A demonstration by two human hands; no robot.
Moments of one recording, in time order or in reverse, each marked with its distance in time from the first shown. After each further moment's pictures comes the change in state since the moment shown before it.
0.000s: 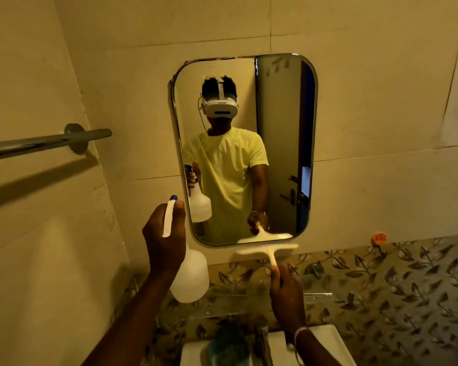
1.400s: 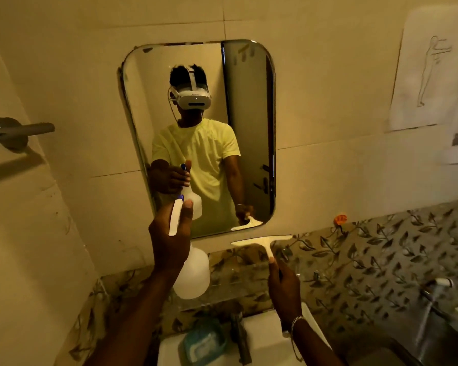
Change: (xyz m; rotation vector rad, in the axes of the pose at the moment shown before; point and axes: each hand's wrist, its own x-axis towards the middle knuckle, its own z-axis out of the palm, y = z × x) left_hand -0.039 0.025 0.060 -0.052 -0.184 -0.108; right_hand 0.002 0.052 -0.048 0.165 0.109 0.090
